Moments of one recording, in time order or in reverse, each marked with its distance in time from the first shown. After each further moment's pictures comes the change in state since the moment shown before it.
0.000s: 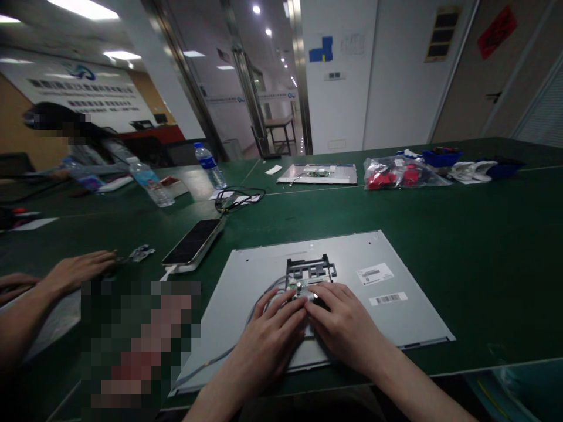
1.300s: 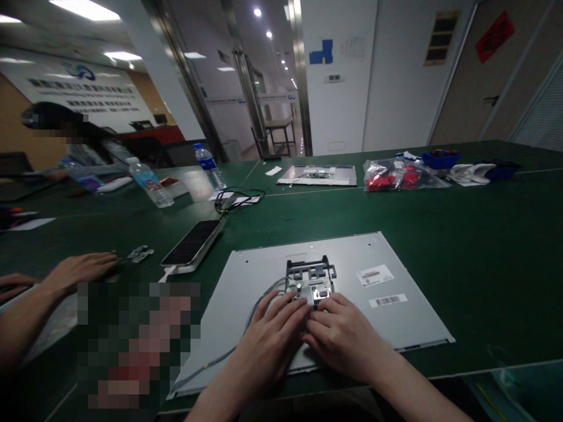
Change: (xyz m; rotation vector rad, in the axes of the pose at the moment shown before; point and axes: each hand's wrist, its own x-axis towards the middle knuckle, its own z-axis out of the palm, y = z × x) left_hand 0.000 0.002 -0.002 -0.024 -0.017 -0.016; right_hand -0.006 -0.004 0.003 0.074 -0.100 -0.066
